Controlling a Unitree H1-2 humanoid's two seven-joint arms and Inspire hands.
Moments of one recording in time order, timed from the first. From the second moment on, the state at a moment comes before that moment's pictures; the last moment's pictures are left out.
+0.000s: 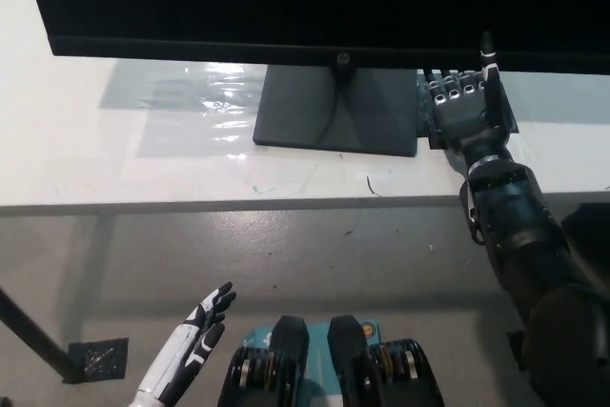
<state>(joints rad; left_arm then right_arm) -0.03 0.24 -0.20 0.33 0.10 -0.43 -0.05 -1.04 -0.05 -0.61 1.38 0.88 -0.08 0.36</state>
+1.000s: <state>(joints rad) -0.04 0.24 -0.19 0.33 0.09 -0.43 -0.05 -1.10 -0.07 -0.62 1.43 0.85 -0.09 0.29</state>
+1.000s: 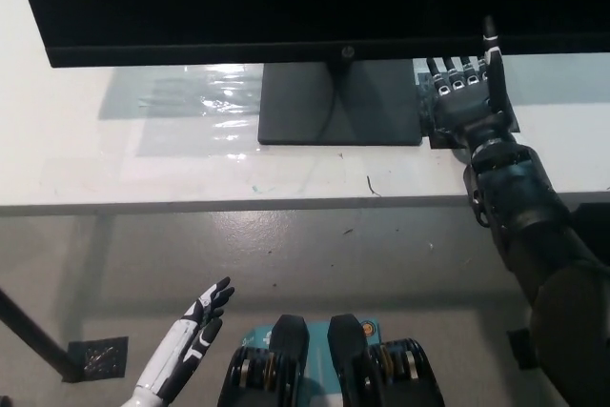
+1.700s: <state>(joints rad) -0.05 0.24 -0.19 0.35 0.09 -0.43 -0.05 -0.61 0.05 -0.50 0.71 0.84 -0.02 0.31</state>
